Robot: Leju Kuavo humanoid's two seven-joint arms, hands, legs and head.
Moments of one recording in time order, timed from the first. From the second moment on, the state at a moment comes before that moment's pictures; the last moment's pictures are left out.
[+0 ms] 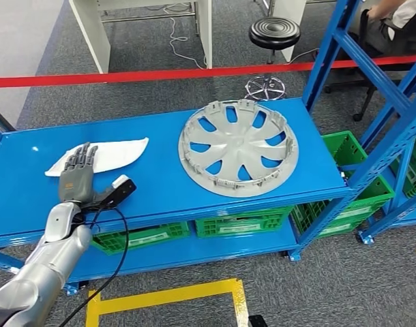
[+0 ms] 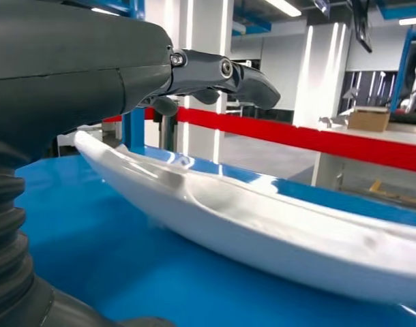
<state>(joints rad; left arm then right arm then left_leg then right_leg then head) -0.69 -0.04 -0.16 -0.37 -1.34 0.56 -0.01 -0.08 0.15 -0.19 -0.18 0.52 -0.09 0.17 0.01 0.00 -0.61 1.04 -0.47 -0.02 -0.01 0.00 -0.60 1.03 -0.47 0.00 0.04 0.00</state>
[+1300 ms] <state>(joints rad) -0.78 0.01 -0.16 -0.29 -1.50 0.43 0.27 -0.09 0.15 -0.17 -0.17 0.58 -0.08 0.11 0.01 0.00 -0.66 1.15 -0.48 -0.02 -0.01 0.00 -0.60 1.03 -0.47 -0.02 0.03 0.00</state>
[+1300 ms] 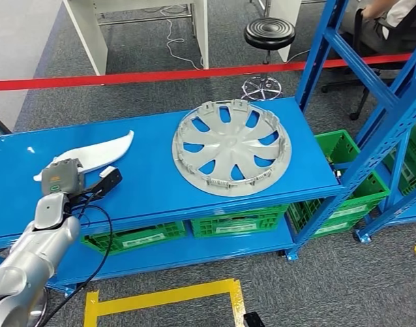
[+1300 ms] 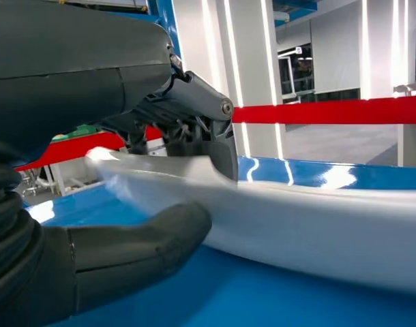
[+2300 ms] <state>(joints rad) -0.53 -0.11 0.23 -0.73 -0.81 0.66 -0.67 -0.07 0.15 -0.18 -0.18 0.59 -0.08 0.12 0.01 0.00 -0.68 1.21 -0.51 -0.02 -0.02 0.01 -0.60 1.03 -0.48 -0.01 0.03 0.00</state>
